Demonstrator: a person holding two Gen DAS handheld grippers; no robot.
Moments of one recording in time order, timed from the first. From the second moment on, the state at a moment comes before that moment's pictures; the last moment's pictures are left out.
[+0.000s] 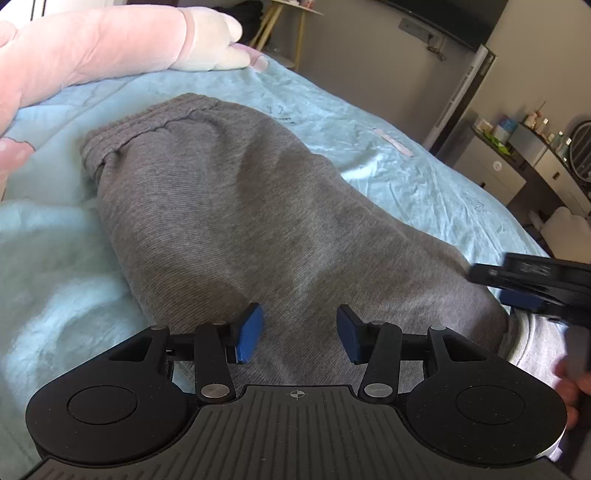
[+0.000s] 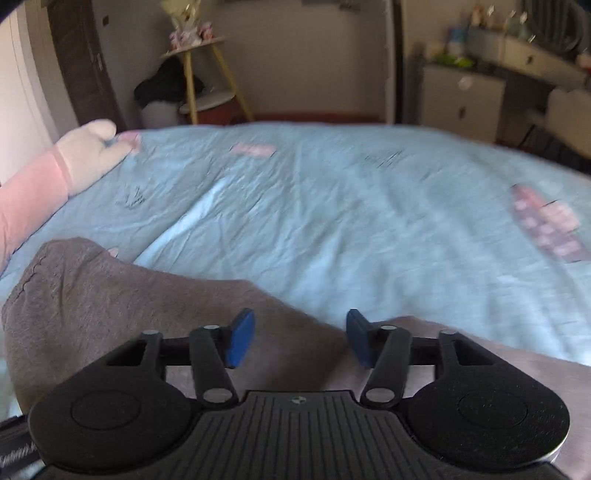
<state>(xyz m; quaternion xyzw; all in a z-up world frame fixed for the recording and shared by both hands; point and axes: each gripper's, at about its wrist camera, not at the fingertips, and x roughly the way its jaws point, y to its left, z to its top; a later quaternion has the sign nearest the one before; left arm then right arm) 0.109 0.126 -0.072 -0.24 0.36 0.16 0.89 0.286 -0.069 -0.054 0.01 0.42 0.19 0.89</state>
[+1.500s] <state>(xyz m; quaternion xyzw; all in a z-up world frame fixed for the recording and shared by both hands) 0.097 0.173 -0.060 -0.18 0.38 0.18 0.89 0.277 -0.035 -0.048 -0.10 0.31 0.15 0.93</state>
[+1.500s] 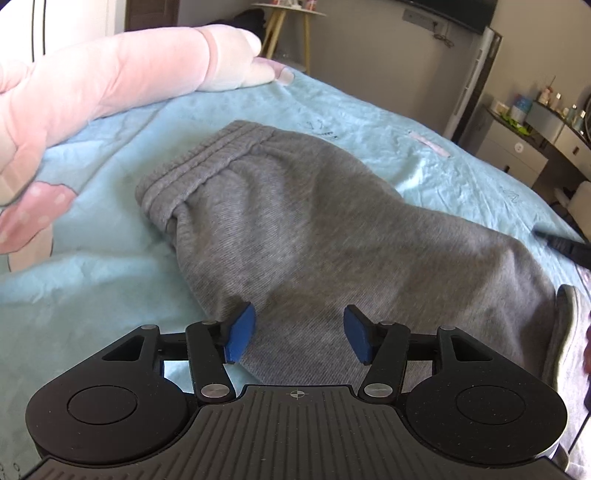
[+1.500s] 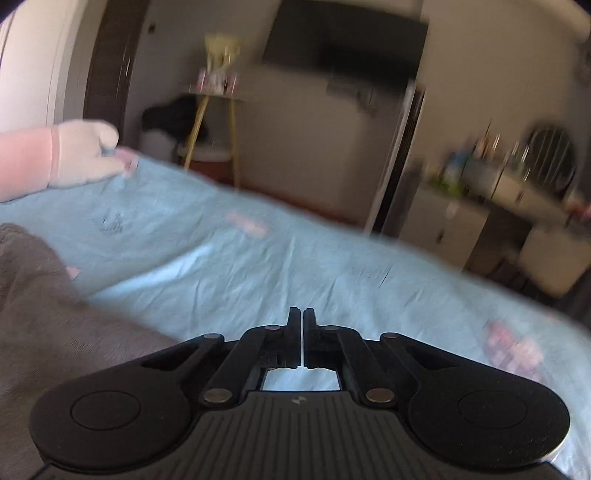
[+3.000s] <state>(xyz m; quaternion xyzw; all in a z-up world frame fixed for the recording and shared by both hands) 0.099 0.162 0.029 -0.13 0.29 0.03 0.95 0.063 -0.201 -0.031 0.32 0.32 0.13 0.88</state>
